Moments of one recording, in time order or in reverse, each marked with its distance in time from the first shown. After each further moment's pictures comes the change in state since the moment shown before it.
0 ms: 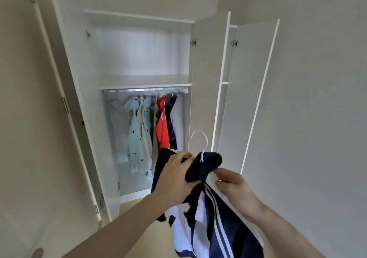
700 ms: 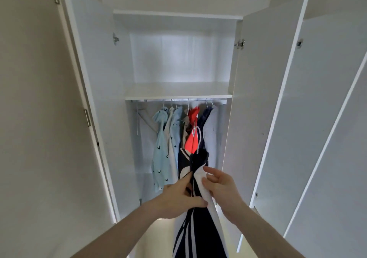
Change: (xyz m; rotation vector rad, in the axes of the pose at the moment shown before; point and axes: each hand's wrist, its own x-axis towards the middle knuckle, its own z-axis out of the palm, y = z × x) left_hand 0.150 -0.201 0.008 -0.451 -0.345 -0.434; right_hand 0.328 0.041 0.076 0.207 -0.031 0.104
